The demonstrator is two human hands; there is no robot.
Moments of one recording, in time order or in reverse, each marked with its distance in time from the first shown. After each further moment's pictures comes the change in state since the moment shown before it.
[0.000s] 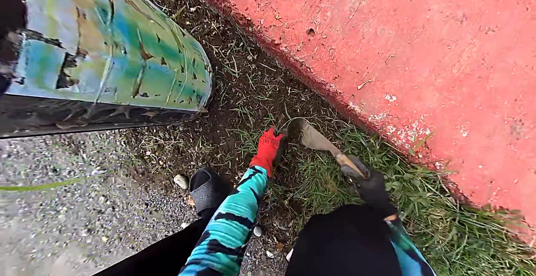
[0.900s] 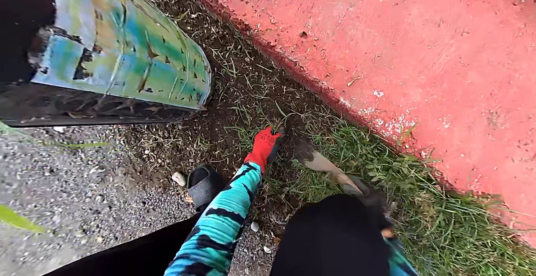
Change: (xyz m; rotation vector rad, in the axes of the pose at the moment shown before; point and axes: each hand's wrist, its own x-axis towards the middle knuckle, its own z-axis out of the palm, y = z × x) left_hand -0.024 0.014 -0.014 0.059 -0.053 0.020; right_hand -0.059 0.044 -0.010 0.015 0.022 0.050
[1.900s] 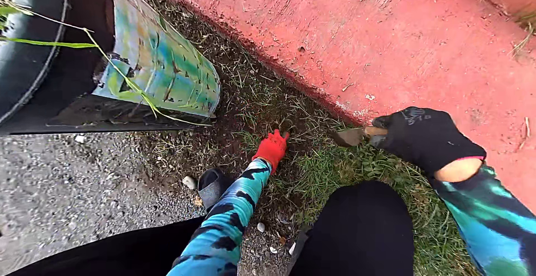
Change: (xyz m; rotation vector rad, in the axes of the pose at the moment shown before) left_hand 0.001 0.014 0.007 0.700 -0.063 0.217; right_hand 0.012 -0.253 -0.090 -1.252 -0.063 -0.195
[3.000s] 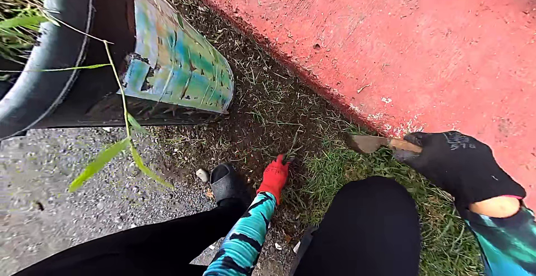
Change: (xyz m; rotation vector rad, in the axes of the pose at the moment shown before) left_hand -0.070 -0.008 0.038 -0.556 -0.008 -0.311; right_hand -0.003 0.037 0.038 0.098 0.041 0.055
